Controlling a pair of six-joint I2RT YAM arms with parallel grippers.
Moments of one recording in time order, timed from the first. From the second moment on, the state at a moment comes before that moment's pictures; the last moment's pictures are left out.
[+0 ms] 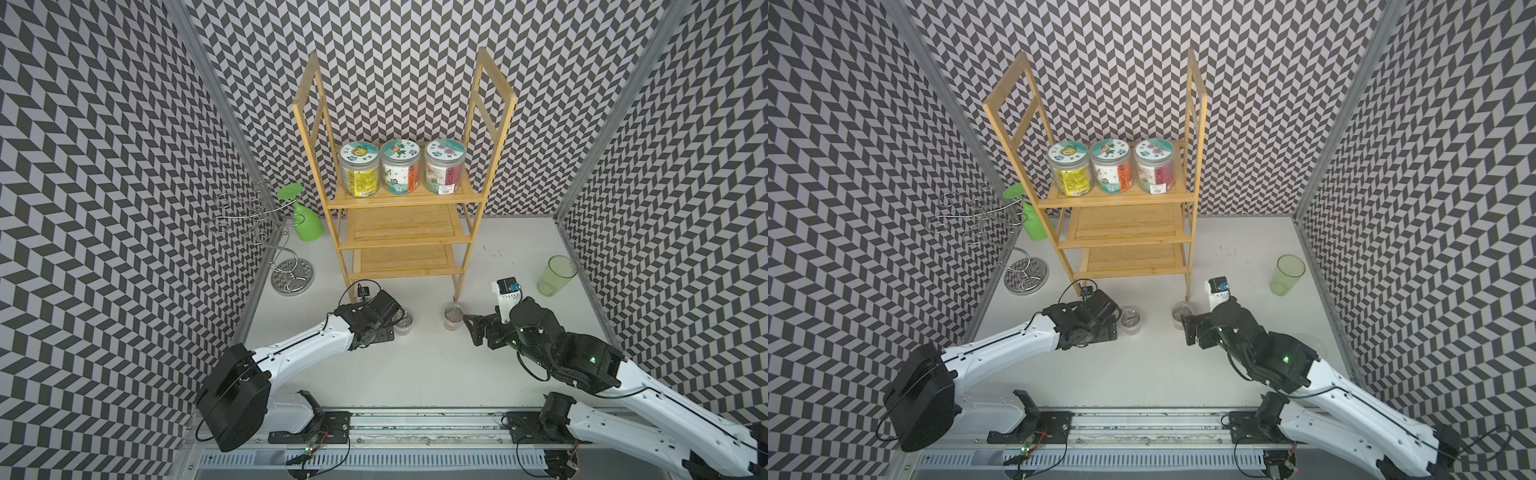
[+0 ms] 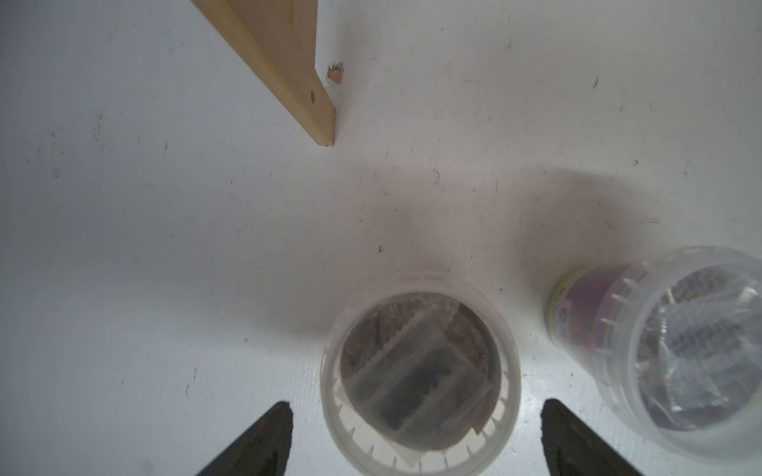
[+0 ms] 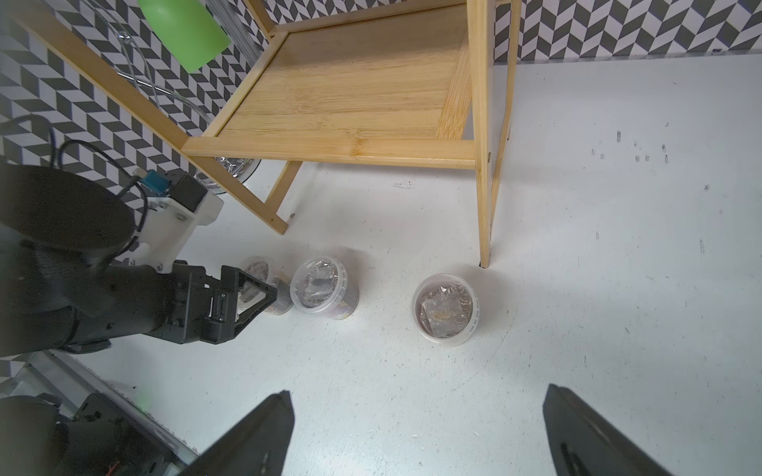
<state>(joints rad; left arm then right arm) -0.76 1.34 0.84 -0.76 -0.33 -0.85 0.91 0.77 0.83 -0.68 0.32 0.51</state>
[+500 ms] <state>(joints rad) -0.73 1.47 0.93 -0.80 -0.29 -0.77 0.91 0.76 0.83 -0.69 0.32 0.51</state>
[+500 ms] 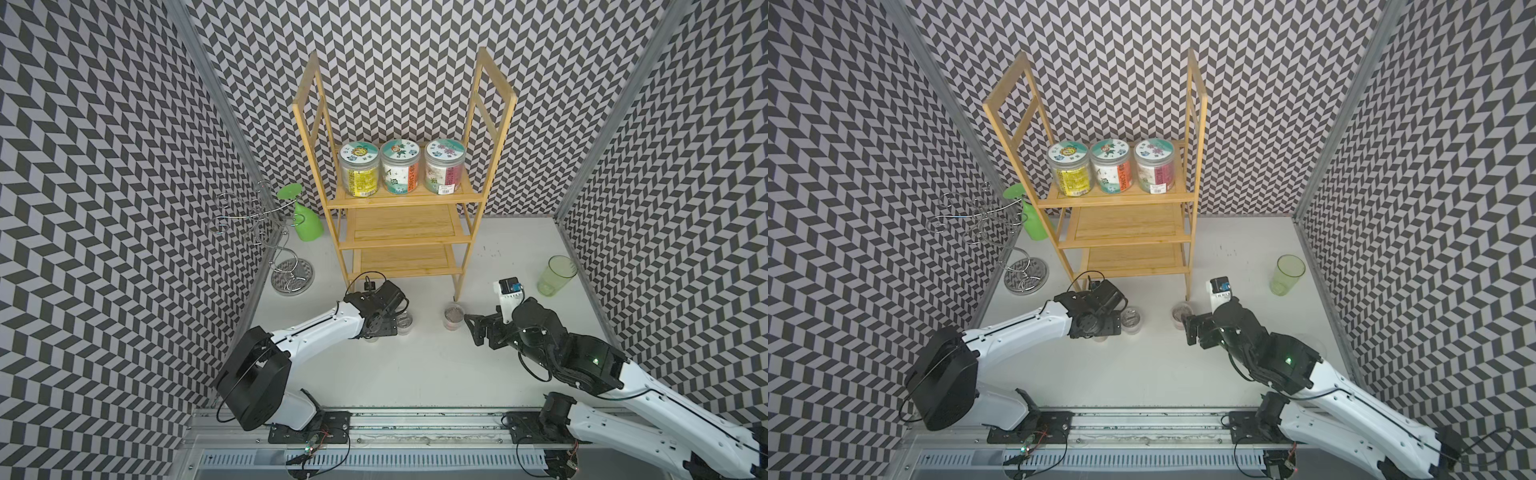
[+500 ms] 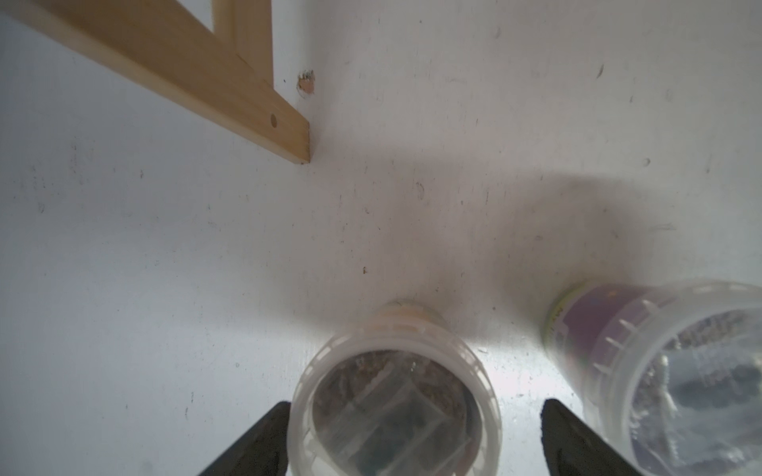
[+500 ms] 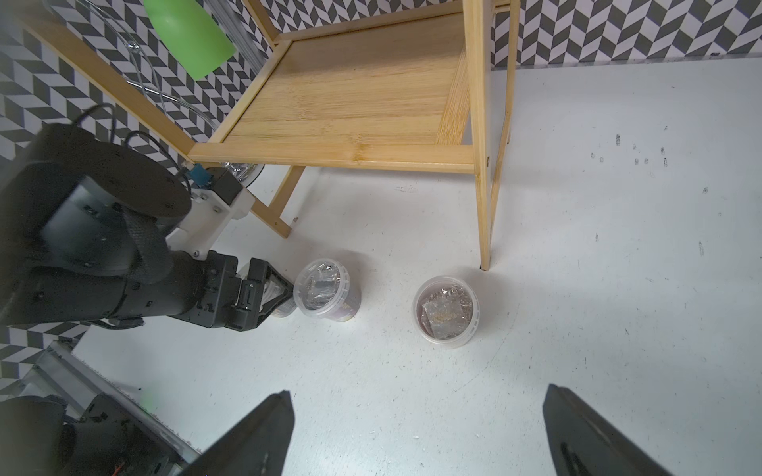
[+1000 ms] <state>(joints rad) -0.73 1.51 0.94 -0.85 -0.29 -0.75 0.91 0.75 0.82 -0.69 0.32 0.52</state>
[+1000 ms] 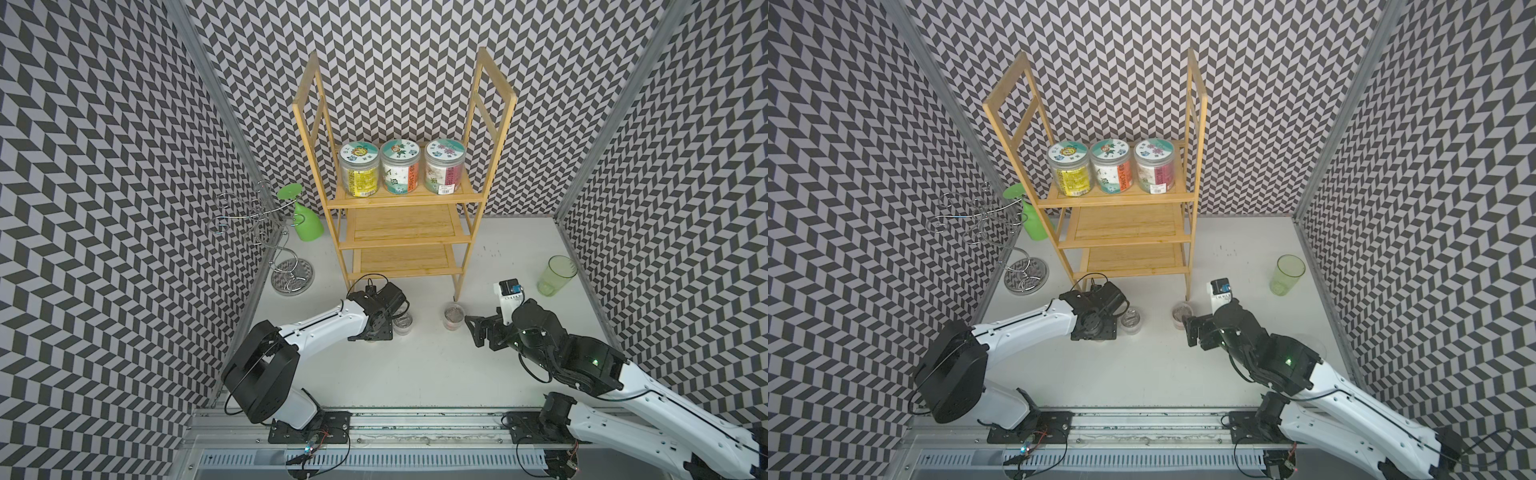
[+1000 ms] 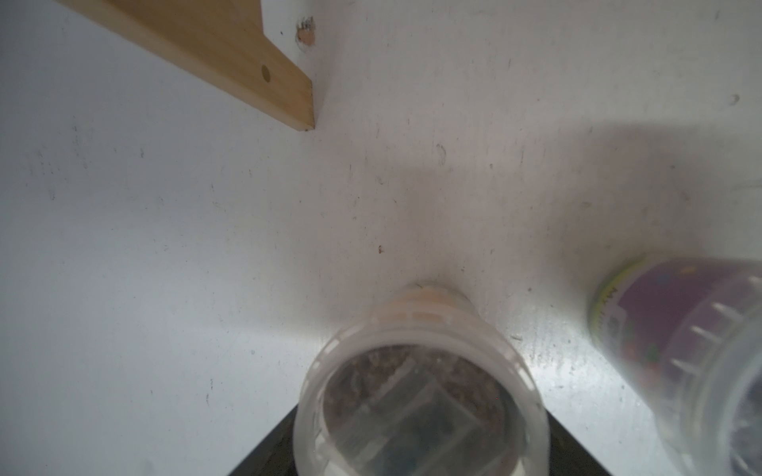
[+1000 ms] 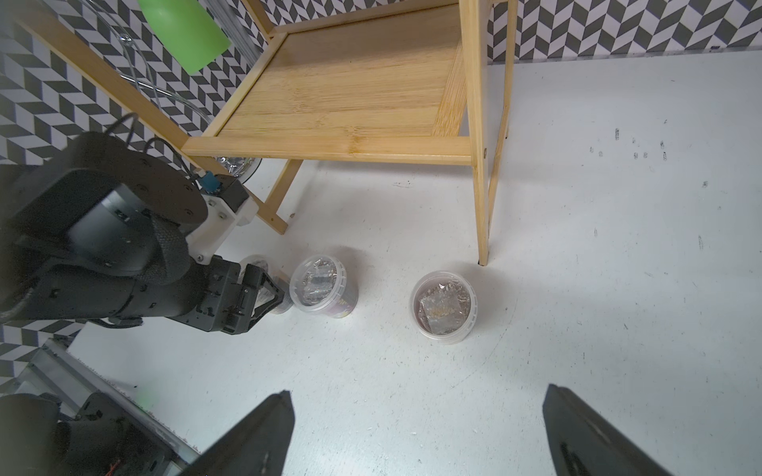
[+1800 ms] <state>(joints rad) -0.73 1.54 0.95 -0.83 -0.32 -0.73 0.91 0.75 0.82 -0.69 0.32 0.52</state>
